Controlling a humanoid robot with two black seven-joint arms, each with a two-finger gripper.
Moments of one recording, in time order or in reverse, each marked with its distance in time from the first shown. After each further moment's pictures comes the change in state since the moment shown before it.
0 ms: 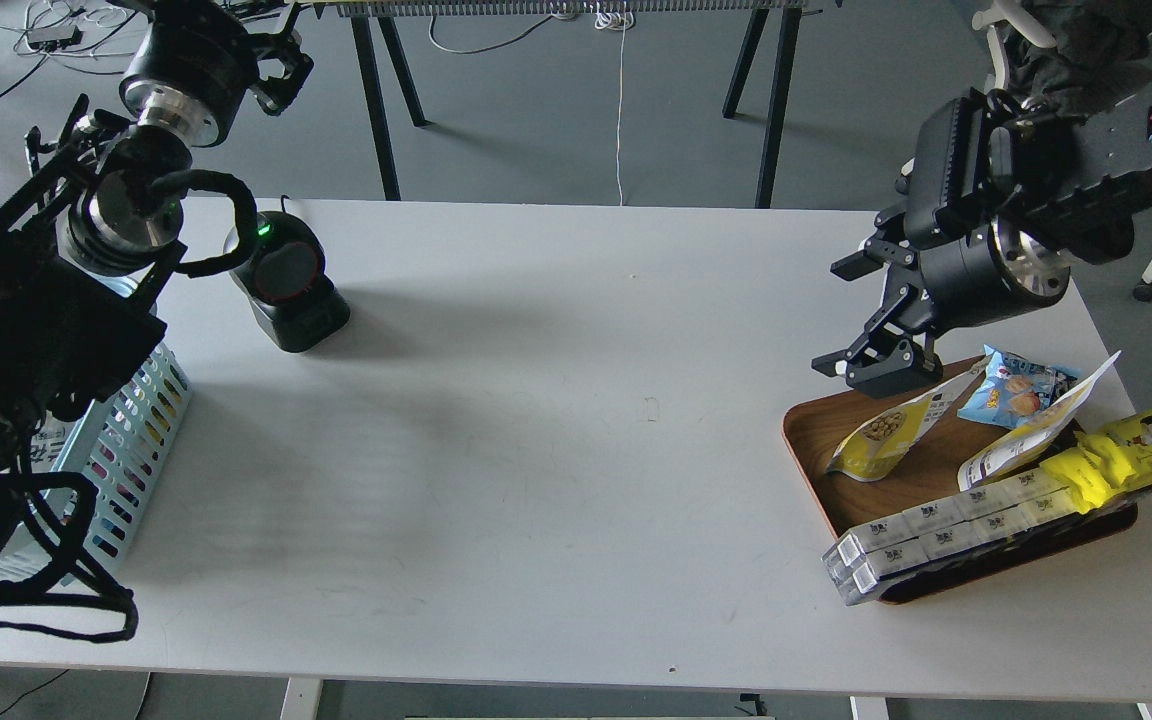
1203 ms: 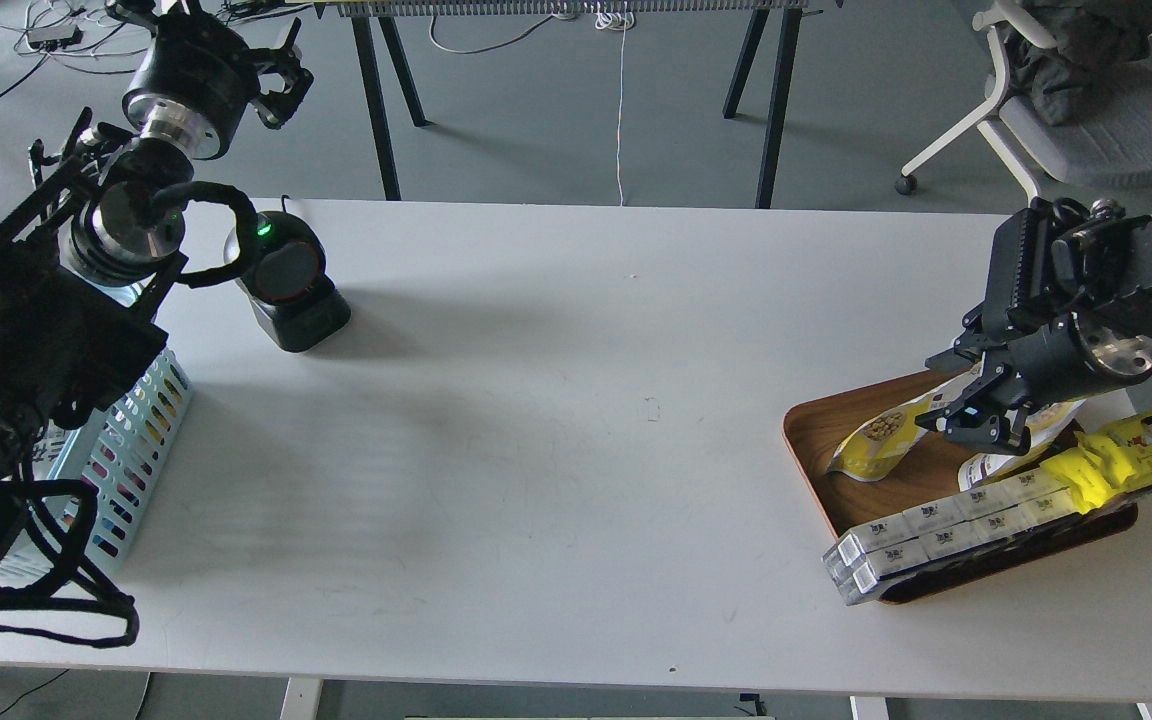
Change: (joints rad) left arm 0.015 -0.003 0.000 0.007 0.005 -0.001 0.001; right arm -0.107 -0.063 -0.090 -0.073 -0.127 -0.003 0.000
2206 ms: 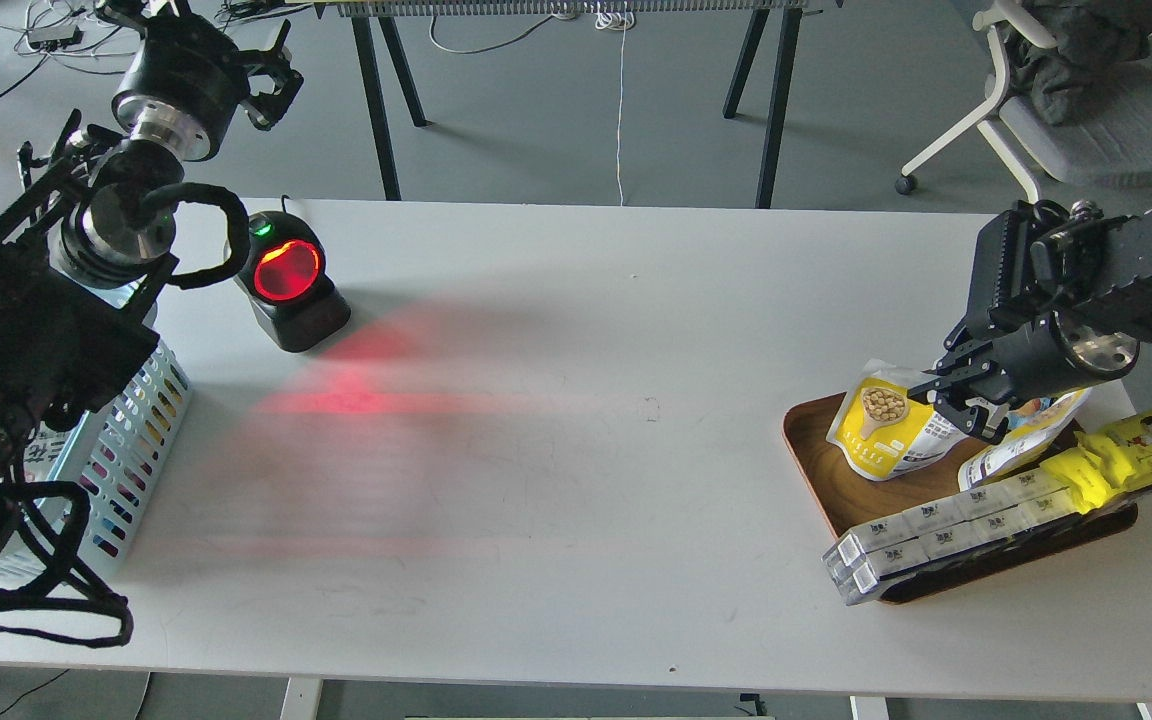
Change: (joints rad) left arm 0.004 0.017 -0.002 0.002 -0.002 0.000 -0.001; right arm -0.032 0.048 0.017 -0.048 0.004 -0.050 0.000
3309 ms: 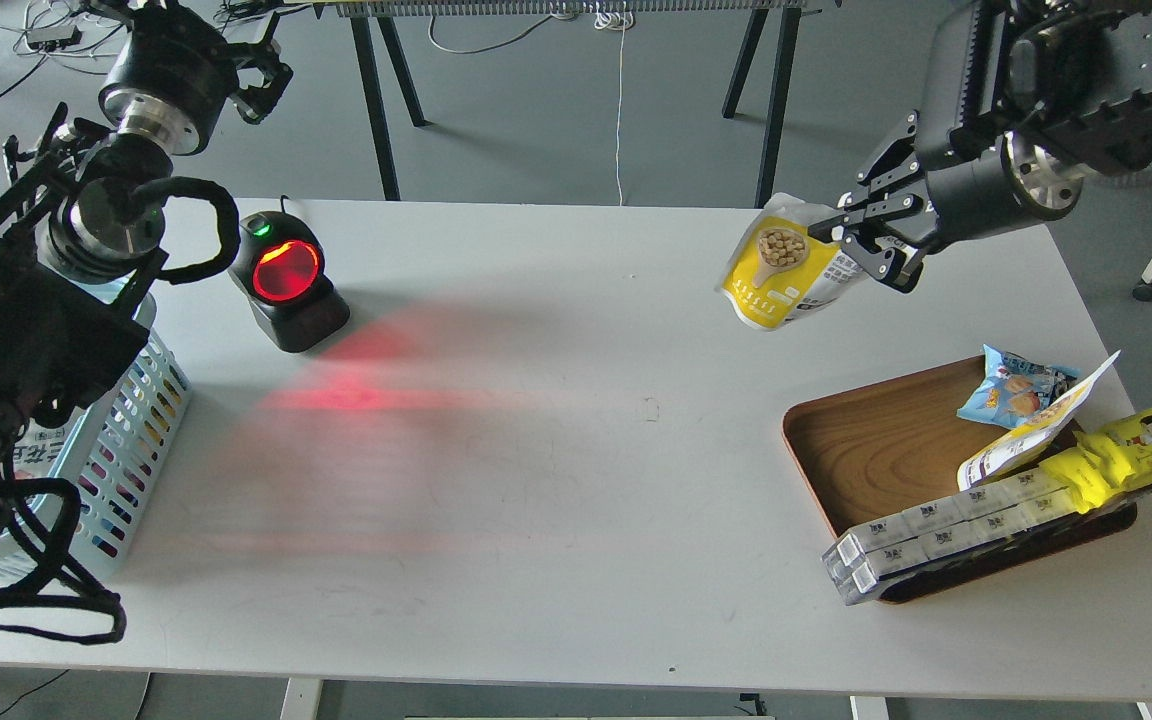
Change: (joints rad) left arm -0.005 0.011 0.000 -0.003 0.000 0.002 0.001; right arm 0.282 0.096 0.050 0.024 0.171 -0.026 0.000
